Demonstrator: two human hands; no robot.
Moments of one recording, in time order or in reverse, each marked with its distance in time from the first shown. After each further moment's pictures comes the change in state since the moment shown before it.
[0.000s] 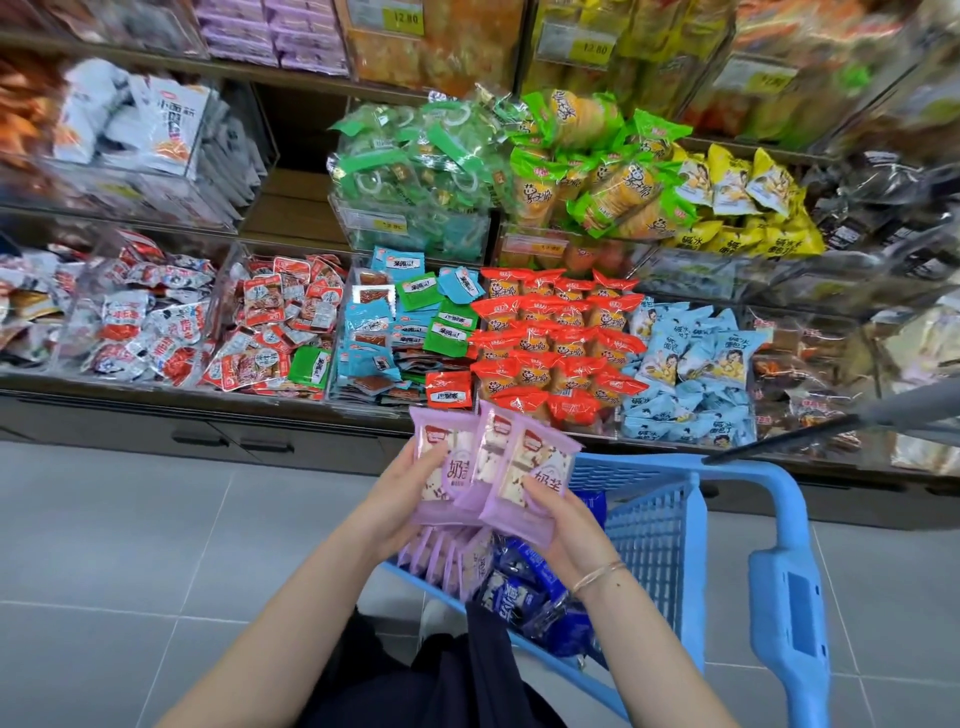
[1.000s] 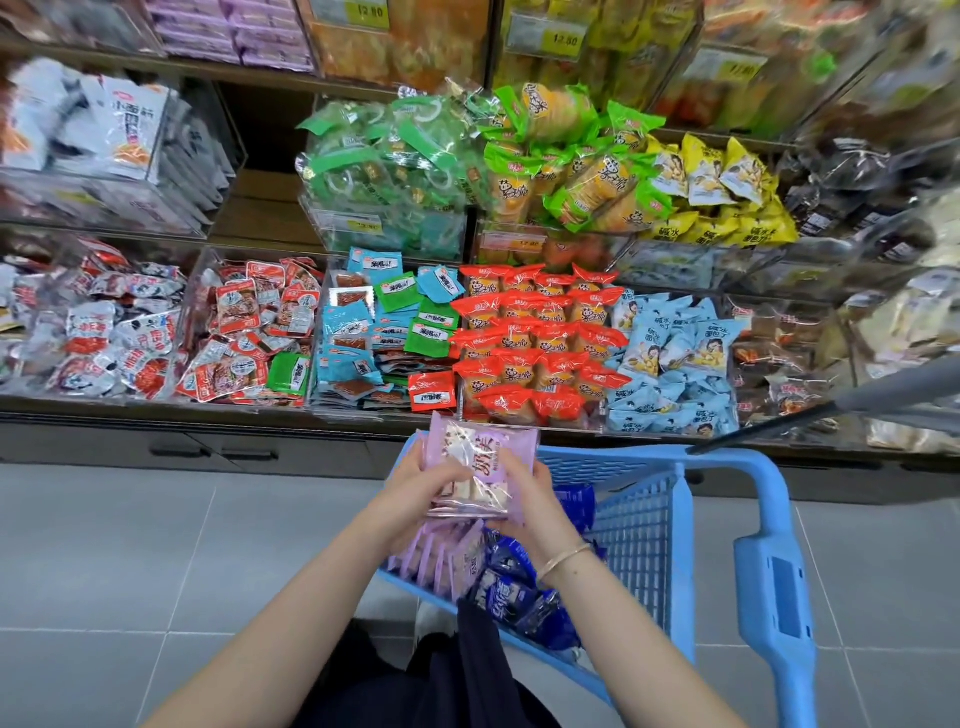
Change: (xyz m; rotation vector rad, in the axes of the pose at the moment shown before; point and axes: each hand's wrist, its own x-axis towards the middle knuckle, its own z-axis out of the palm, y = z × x) left_hand 0.018 0.000 0.018 0.206 0.014 -0.059; right_hand 0.008 -0.009 0.026 -0.172 0.130 0.042
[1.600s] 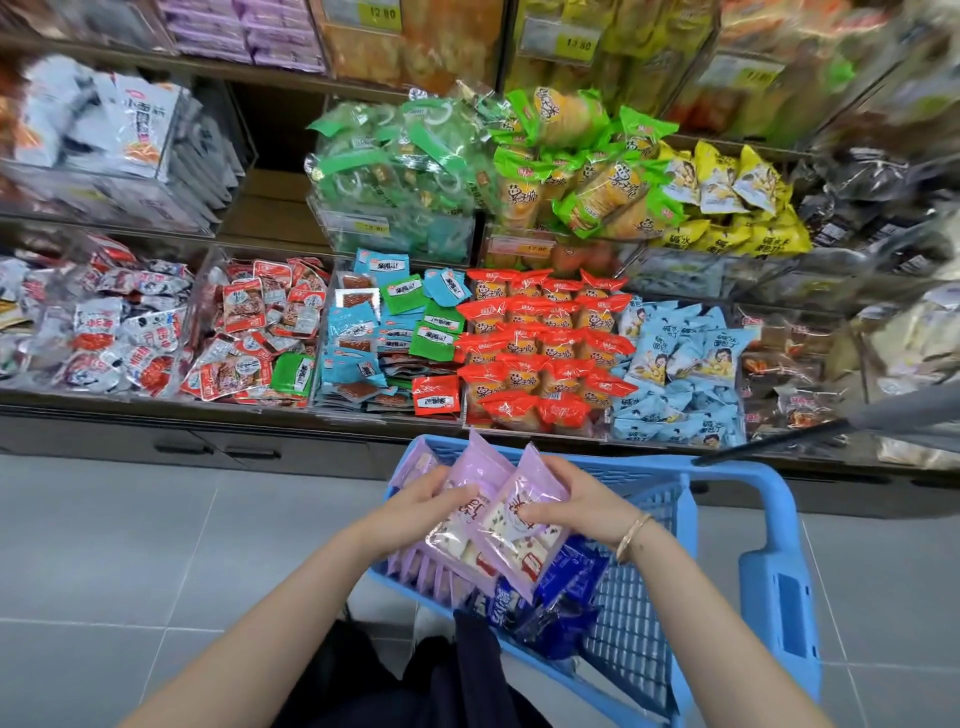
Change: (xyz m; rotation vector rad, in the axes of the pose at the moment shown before) left_hand 0.002 -0.010 -0.017 0.497 -0.105 -0.046; right_hand 0.011 -0.036 -0.065 -0.662 -0.291 -0.115
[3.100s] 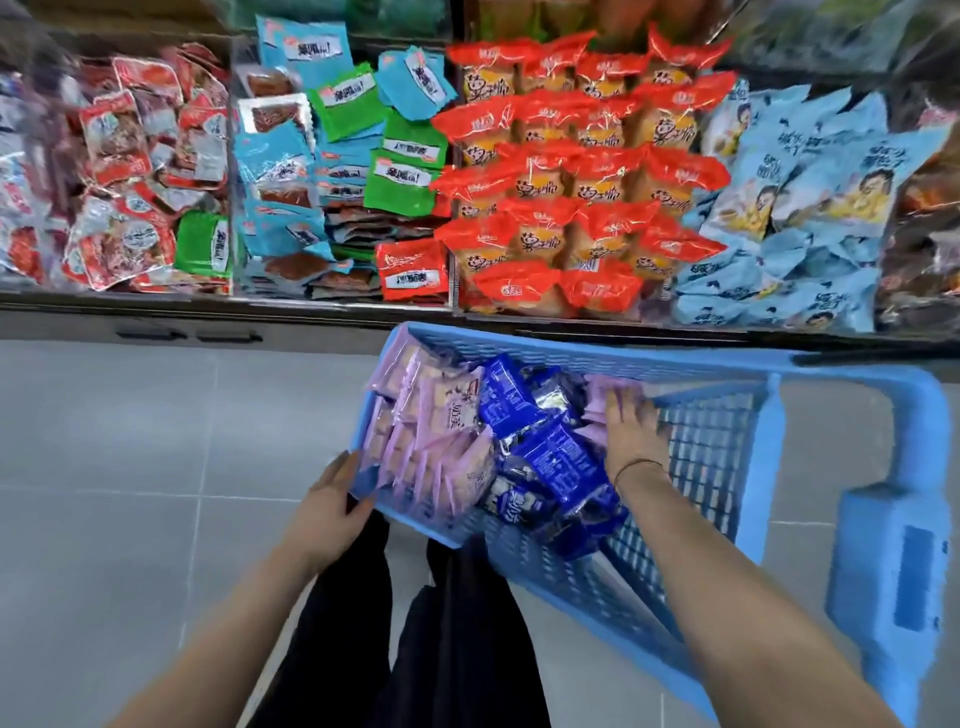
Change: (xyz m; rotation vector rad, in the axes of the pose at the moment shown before) left_hand 0.051 -0.171 0.005 0.483 0.317 -0.165; right_hand 0.126 0.208 -0.019 -1.122 0.257 0.458
